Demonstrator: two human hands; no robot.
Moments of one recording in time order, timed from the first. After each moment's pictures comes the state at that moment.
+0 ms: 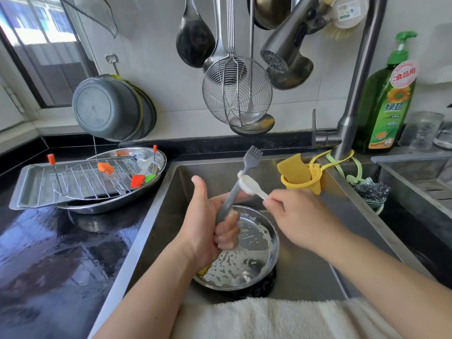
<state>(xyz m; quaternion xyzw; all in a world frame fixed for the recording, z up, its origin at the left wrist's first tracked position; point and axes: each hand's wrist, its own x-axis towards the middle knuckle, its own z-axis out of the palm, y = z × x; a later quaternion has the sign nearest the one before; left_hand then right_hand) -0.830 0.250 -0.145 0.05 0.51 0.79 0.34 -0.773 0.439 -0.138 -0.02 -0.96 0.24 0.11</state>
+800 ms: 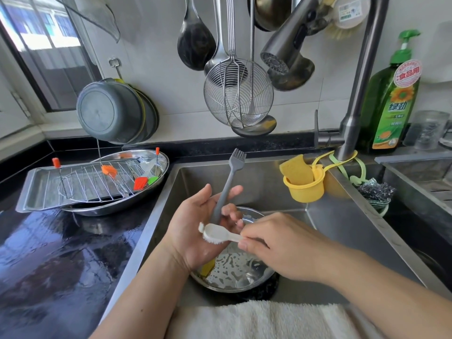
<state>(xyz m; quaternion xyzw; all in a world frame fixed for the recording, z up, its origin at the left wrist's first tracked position) -0.836 0.236 -0.141 0.01 0.36 0.85 0.39 -0.760 0.417 -0.145 0.20 -0.95 0.23 0.03</state>
